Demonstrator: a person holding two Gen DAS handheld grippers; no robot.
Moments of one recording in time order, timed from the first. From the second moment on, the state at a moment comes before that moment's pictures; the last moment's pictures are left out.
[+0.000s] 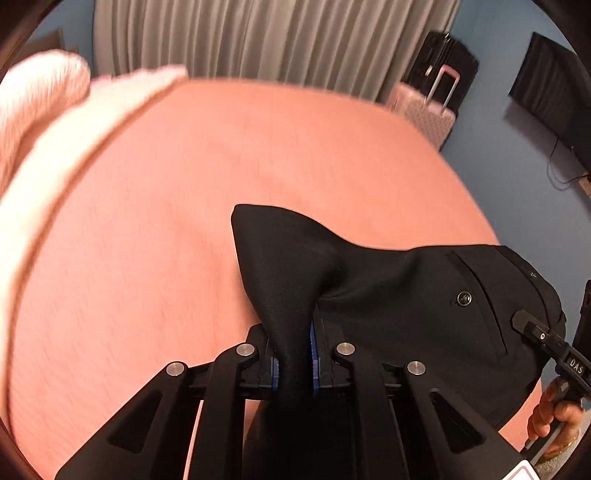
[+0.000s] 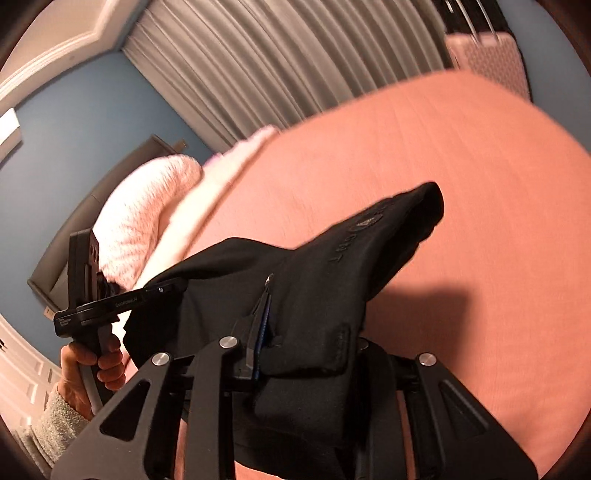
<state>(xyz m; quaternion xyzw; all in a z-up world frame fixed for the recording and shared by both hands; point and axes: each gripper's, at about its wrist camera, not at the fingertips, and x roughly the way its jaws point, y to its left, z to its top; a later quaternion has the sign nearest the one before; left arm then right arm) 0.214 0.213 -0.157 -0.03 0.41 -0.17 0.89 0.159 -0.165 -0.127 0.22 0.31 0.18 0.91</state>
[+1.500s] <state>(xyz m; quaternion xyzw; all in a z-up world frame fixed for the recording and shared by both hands) 0.259 0.134 -0.245 0.03 0.48 -0.05 0.87 0.170 -0.170 -0.239 0.07 0.42 0.07 0.90</state>
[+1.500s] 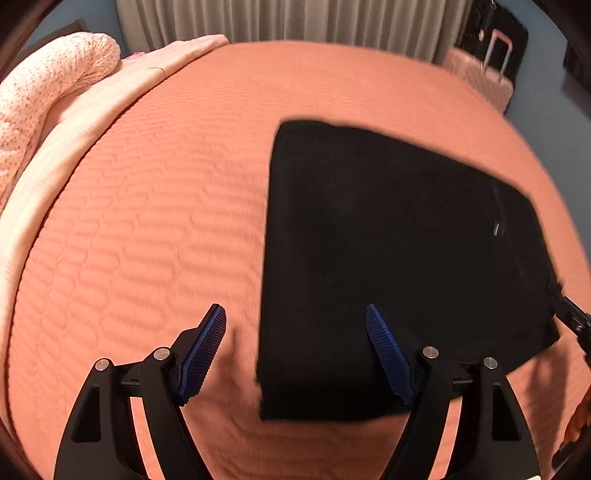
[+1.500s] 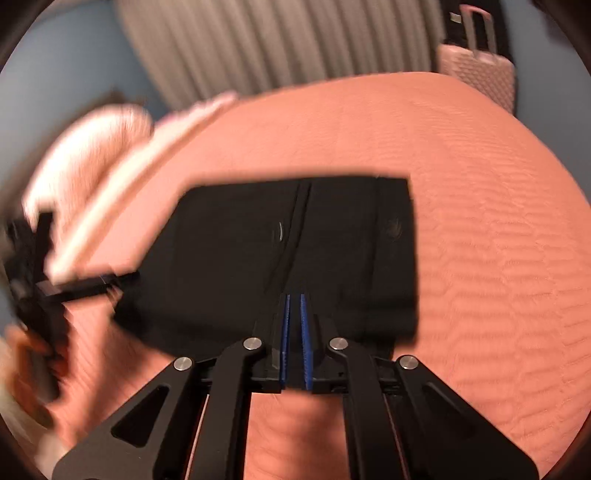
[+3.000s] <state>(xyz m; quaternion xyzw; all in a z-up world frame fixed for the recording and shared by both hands) 0.067 0.073 -0.063 0.07 0.36 -0.02 0.93 0.022 -0.123 -0.038 0.06 0.26 -0.03 0.96</state>
